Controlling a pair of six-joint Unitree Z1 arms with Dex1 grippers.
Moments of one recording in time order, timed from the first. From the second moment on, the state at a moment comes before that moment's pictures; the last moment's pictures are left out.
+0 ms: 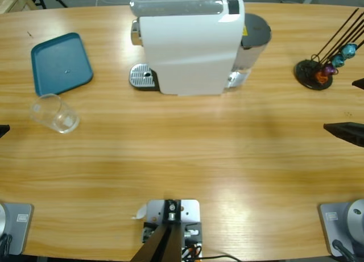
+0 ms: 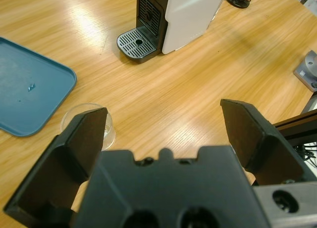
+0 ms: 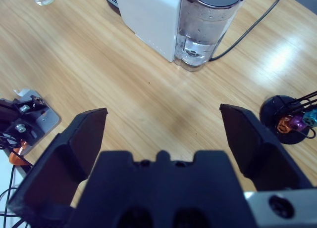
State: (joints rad) arm 0 -0.61 0.75 -0.66 0.48 -0.26 -0.07; arm 1 0.67 0.85 -0.75 0.54 0.05 -0.05
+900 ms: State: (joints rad) arm 0 -0.59 1.05 -0.91 0.44 -0.31 -0.29; arm 1 0.67 0.85 -0.75 0.54 0.05 -0.05
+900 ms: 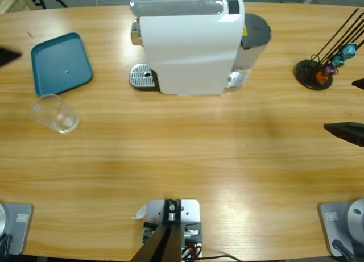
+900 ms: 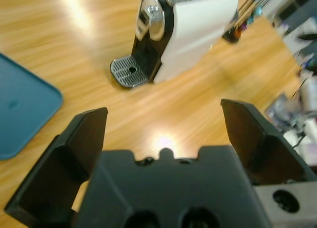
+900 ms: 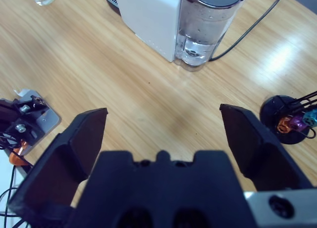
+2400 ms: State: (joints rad) arm 0 -0.47 1.76 -1.11 -0.05 -0.78 -0.72; arm 1 0.67 0.85 -0.75 0.52 0.03 -0.04
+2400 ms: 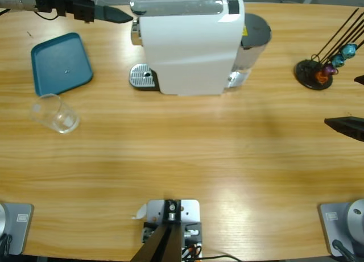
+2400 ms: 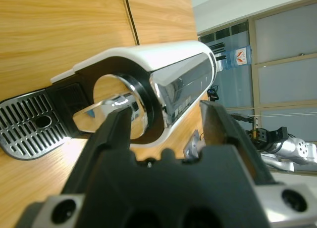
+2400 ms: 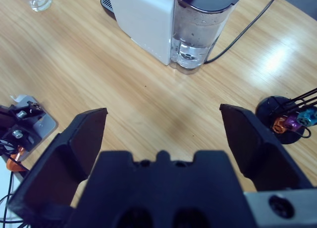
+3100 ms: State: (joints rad) arm 0 -0.49 1.75 -1.12 -0.09 -0.77 -0.75; arm 1 0.67 0.85 -0.75 0.52 0.02 -0.04
